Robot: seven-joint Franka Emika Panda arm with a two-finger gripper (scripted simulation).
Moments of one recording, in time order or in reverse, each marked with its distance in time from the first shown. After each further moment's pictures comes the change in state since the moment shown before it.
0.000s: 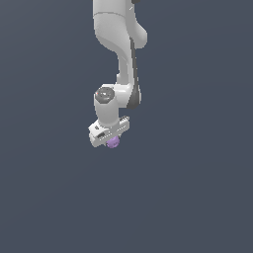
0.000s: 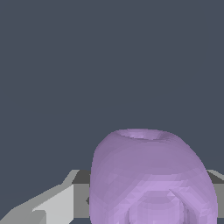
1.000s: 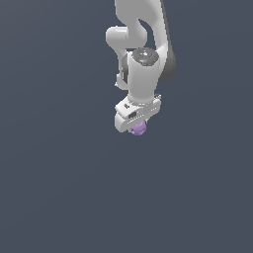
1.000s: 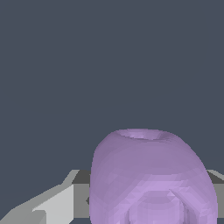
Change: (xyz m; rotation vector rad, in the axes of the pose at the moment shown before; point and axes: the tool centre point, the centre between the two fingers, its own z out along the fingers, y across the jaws) arm 0.079 -0.094 -0.129 -0.001 0.001 -0.004
